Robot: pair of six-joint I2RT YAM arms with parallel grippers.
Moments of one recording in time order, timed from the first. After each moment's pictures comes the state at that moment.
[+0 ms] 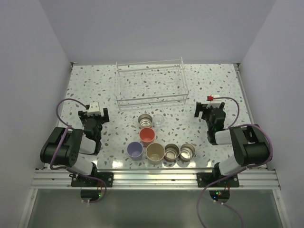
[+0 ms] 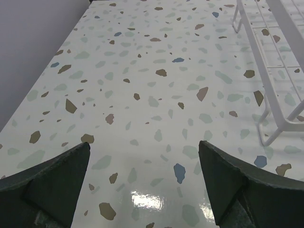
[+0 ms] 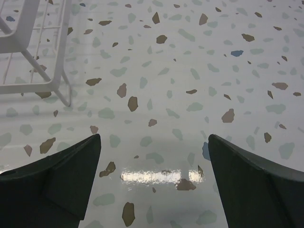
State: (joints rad) left arm -0.10 1.52 0.14 1.27 -0.33 0.06; right arm 0.12 1.54 0.33 0.97 0.14 0.01
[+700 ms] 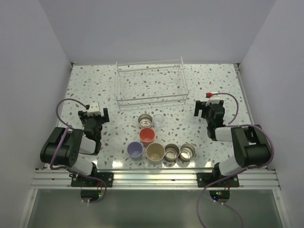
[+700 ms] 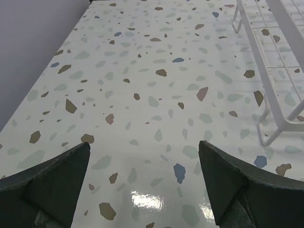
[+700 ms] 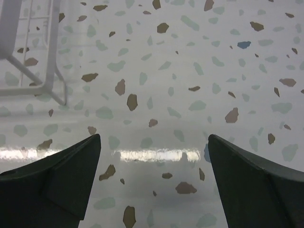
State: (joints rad) left arm -0.10 1.52 0.14 1.27 -0.33 0.06; right arm 0.12 1.53 0.38 0.85 0.14 0.01
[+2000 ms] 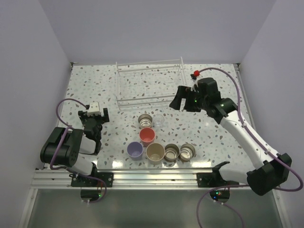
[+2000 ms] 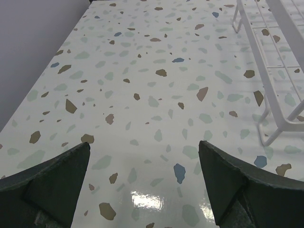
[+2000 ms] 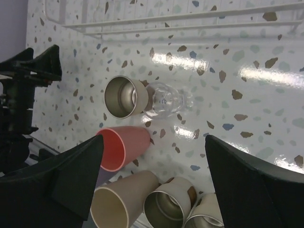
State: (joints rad) left arm -0.10 1.52 0.14 1.27 -0.33 0.06; right arm 0.42 1.20 1.17 -0.59 -0.17 0.53
